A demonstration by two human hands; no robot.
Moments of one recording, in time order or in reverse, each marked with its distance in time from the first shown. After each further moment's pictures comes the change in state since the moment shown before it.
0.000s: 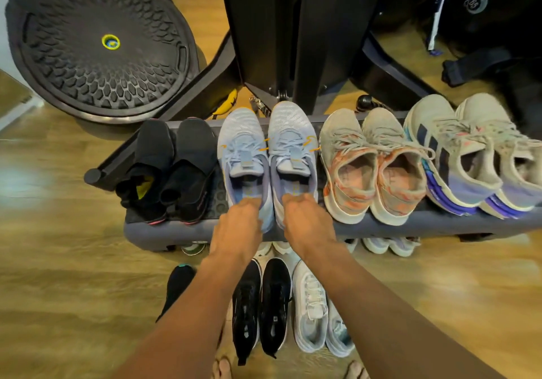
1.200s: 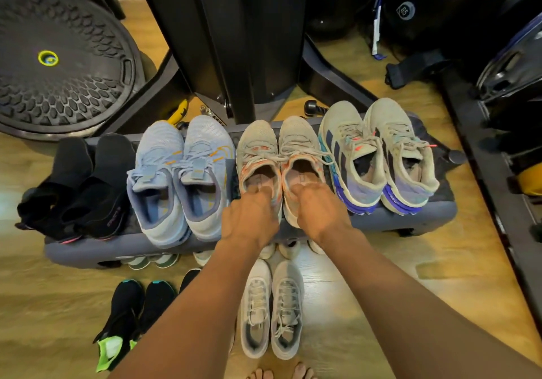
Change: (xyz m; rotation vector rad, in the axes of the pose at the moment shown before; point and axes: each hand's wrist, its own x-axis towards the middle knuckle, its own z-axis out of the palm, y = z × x) left_hand 0.020 0.191 0.032 0.070 0.063 0.113; right_hand -0.027 0.188 -0.052 0.044 0.119 0.058
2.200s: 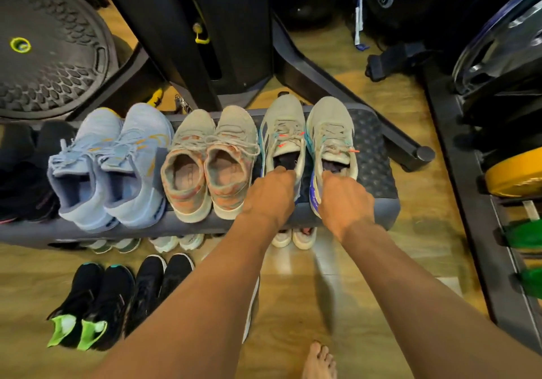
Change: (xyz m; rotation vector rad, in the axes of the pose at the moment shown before) left_hand 0.029 0.181 0.042 0.039 -0.024 0.142; right_hand -0.029 0.176 -0.036 -0.087 0.072 0.212
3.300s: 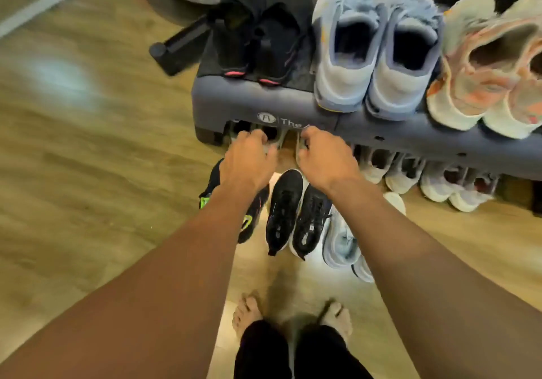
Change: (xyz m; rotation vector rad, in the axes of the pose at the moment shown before) left_hand -0.245 -0.445 0.066 -0.393 0.260 -0.560; right_hand -0.148 -0.431 0.169 0.235 -0.142 -0.359
